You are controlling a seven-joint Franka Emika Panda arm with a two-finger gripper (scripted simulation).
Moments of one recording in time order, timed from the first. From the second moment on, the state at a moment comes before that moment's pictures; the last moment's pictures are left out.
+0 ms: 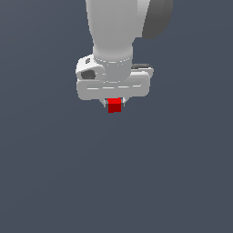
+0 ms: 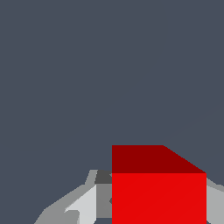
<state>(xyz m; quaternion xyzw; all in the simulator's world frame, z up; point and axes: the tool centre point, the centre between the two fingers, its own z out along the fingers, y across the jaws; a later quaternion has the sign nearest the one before) 0.028 -0.008 0.328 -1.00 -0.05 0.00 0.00</state>
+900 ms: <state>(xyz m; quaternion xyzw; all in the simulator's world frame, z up) 0.055 -0.030 0.422 -1.00 -0.05 0.00 0.00</state>
